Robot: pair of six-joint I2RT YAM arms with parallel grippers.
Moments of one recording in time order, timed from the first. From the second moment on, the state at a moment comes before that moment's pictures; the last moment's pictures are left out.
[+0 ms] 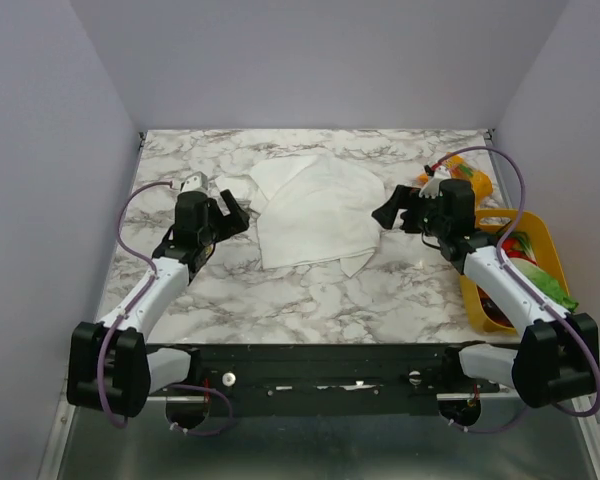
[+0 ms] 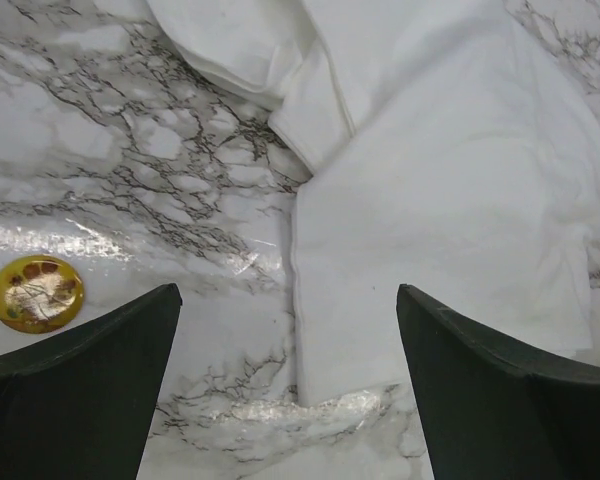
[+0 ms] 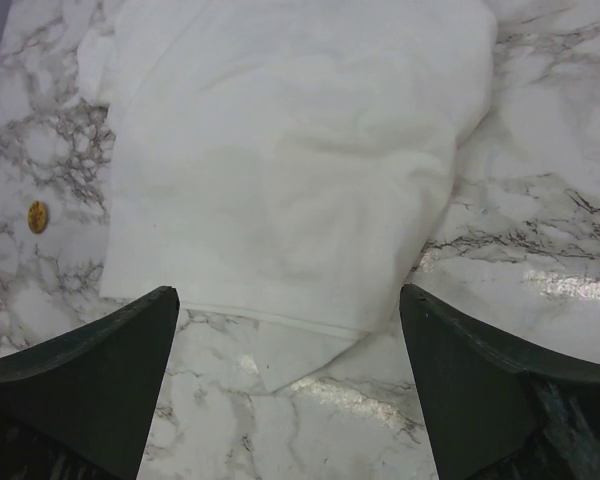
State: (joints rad) left arm -0.19 1.17 0.70 -0.03 0.00 -0.54; right arm 0.20 1.22 0.79 -0.03 -0.29 0.36
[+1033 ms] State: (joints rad) left arm -0.28 1.62 0.82 -0.14 0.29 -0.59; right arm 0.21 1.21 0.80 -0.08 -0.30 0.32
